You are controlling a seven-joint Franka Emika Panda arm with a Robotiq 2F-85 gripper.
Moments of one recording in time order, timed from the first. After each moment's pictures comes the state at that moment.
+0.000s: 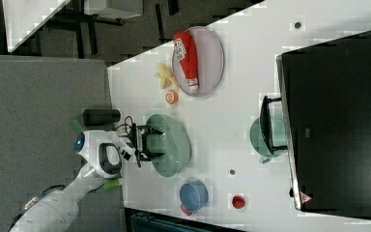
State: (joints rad) arm 0.54 0.56 0.07 -2.05 0.19 0.98 1.14
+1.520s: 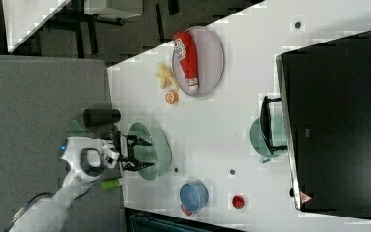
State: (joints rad) arm 0.74 0.55 -0.03 -1.93 0.17 0.71 1.06
